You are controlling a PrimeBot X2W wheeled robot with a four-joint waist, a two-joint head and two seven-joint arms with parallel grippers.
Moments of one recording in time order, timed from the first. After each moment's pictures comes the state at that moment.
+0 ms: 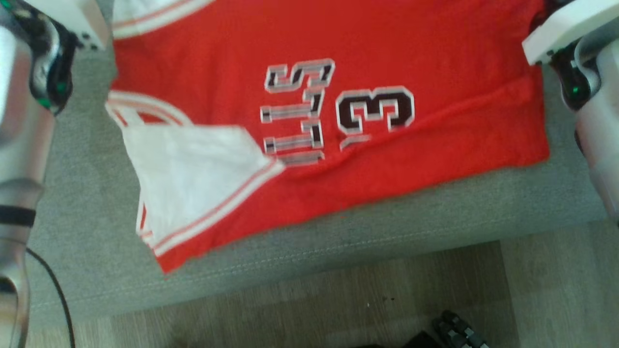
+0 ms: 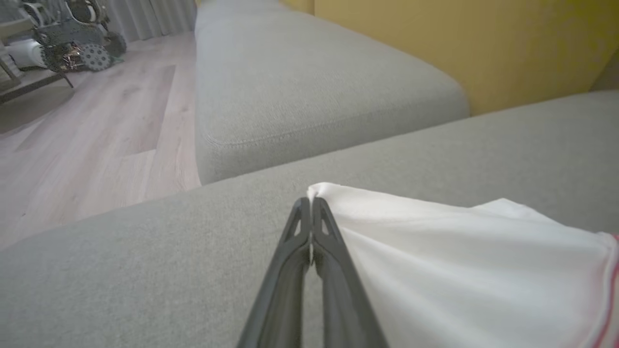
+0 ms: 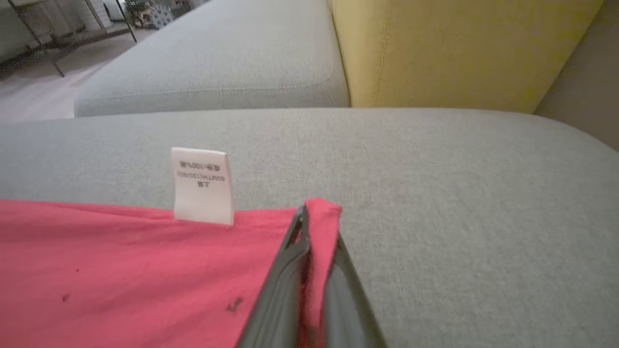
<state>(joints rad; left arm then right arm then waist) -1.06 0.39 -0.50 0.69 -0.44 0.00 -0.09 -1.13 -0.37 0.54 1.11 0.47 0.13 -0.18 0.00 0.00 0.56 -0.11</state>
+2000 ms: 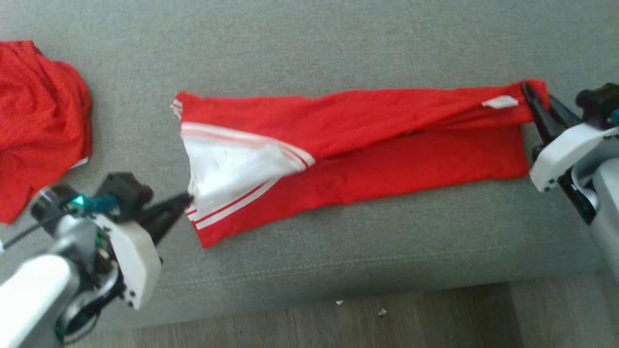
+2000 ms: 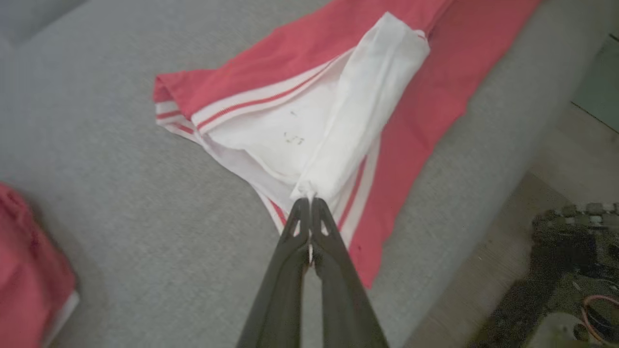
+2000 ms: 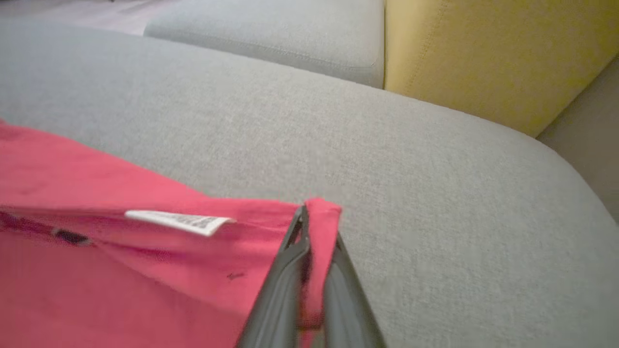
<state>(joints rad) -0.38 0.79 -0.72 -0.08 -0.60 -0.08 0.24 -0.74 -0.53 0.63 0.90 0.39 0.13 -0.19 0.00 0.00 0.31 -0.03</state>
